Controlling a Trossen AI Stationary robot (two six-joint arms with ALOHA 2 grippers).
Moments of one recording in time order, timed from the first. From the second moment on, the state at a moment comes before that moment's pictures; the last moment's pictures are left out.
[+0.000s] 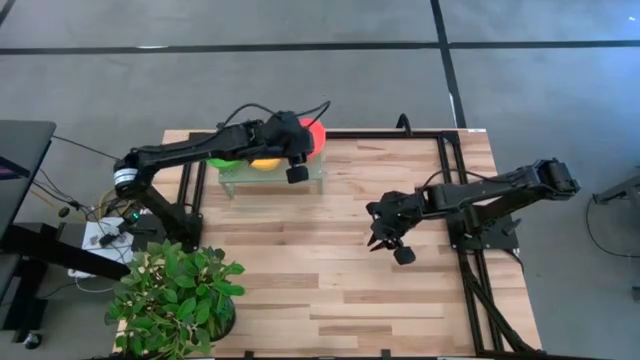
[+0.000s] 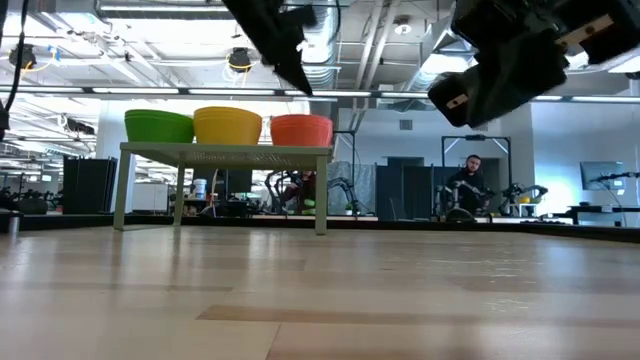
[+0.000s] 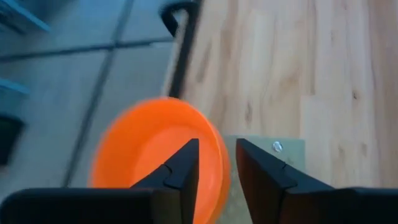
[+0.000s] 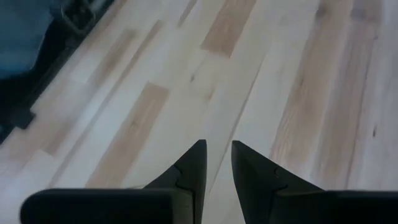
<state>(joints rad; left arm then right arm) 0.30 1.59 1.46 -0.60 -0.21 0.41 0.10 1.23 0.71 -0.32 -0.31 -0.18</state>
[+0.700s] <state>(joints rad) -0.03 0.80 1.13 -0.59 -0.35 0.09 0.09 1.20 0.88 -0.23 -0.31 0.23</state>
